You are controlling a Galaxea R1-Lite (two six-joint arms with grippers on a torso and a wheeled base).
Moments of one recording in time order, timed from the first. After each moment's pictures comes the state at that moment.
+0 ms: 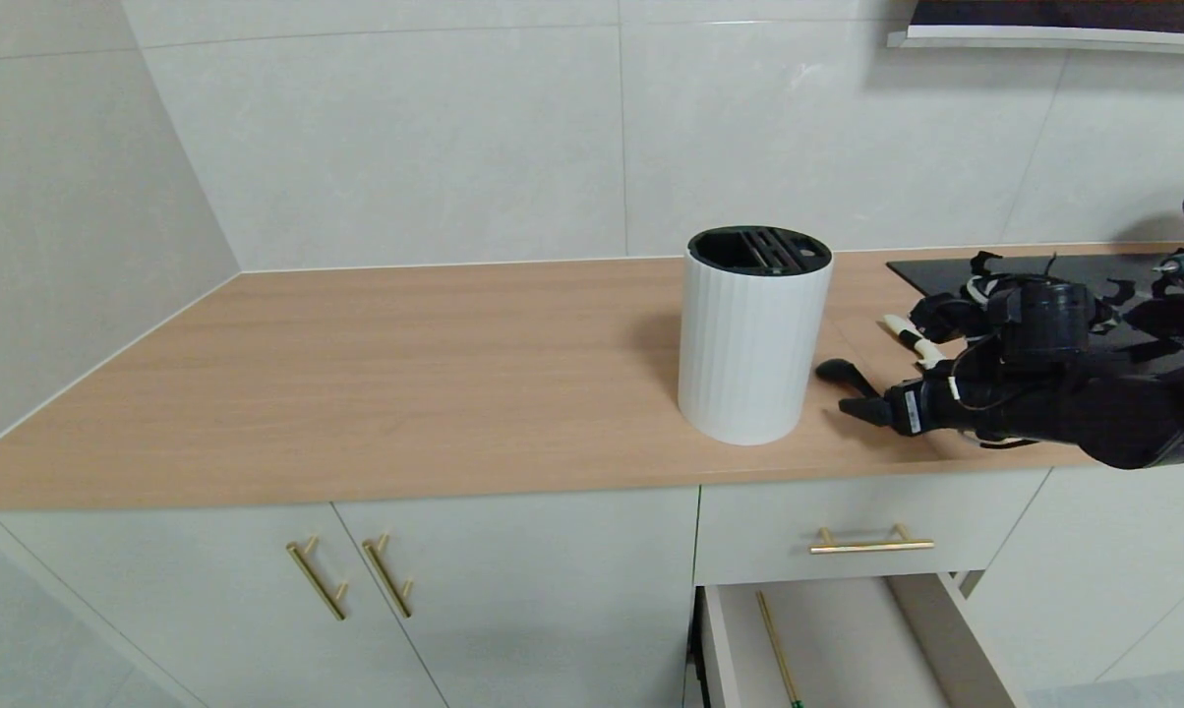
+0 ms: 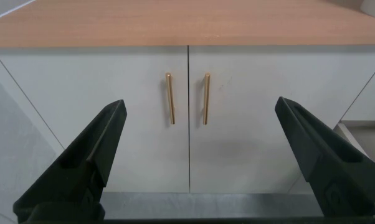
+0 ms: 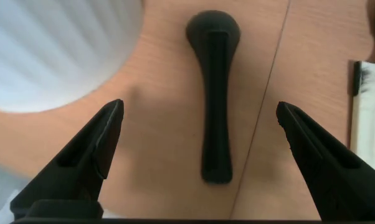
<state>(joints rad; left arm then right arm) 0.01 0.00 0.00 0.00 0.04 -0.01 0.10 1.98 -1.10 -0.43 0.22 -0.18</state>
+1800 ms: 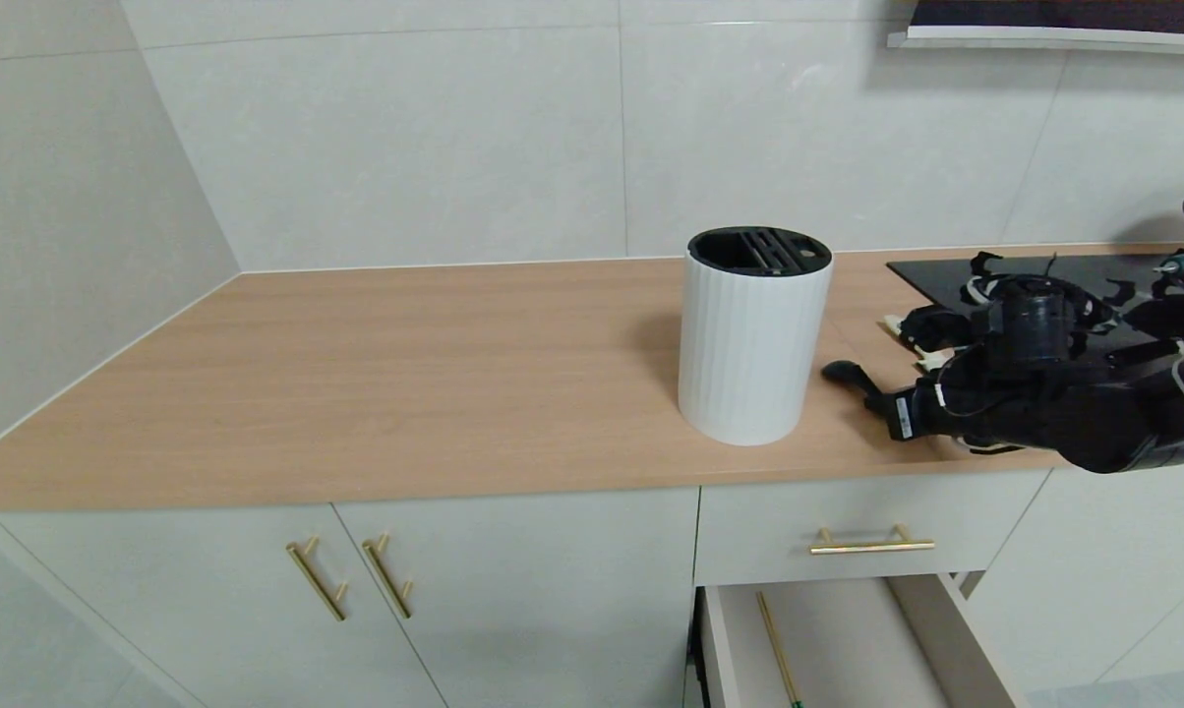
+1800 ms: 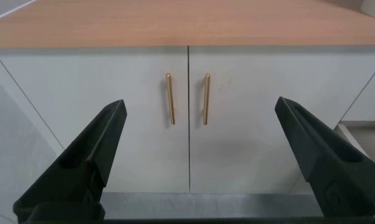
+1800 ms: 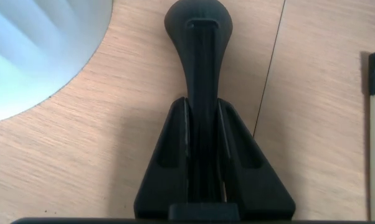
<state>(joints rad) 0.01 0.00 0.00 0.00 0.04 -0.01 0.10 2.02 -1.11 -0.44 0.15 -0.16</state>
